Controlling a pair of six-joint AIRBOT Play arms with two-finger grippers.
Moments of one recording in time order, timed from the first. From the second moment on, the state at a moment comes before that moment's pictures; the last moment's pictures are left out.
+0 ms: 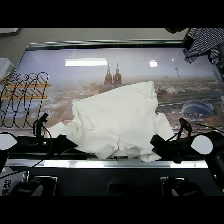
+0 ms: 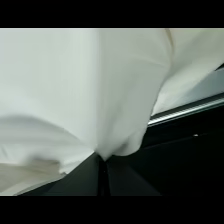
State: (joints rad) left arm -0.09 -0.68 0.54 0.73 -1.28 -1.70; right arm 0.22 -0.65 0.67 -1.26 1.42 2.34
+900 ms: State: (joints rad) left arm -0.09 -1.44 0.84 0.46 -1.11 -1.39; right arm 0.16 -1.34 0.91 -1.10 0.86 2.34
